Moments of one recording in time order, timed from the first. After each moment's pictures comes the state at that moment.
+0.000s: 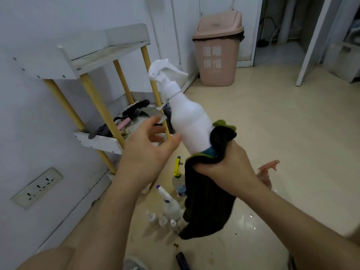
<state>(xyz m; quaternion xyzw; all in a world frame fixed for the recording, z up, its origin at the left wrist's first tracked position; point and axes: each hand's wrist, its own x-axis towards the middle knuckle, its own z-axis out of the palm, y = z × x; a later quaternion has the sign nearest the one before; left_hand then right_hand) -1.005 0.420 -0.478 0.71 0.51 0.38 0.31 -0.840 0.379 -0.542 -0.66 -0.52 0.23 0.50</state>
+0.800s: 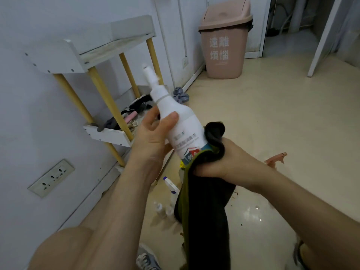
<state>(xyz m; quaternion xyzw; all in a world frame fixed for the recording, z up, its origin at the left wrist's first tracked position) -0.995 0.433 -0.493 0.51 0.33 0.50 0.61 -0.840 0.364 -0.525 -0.49 -0.58 0.48 0.43</state>
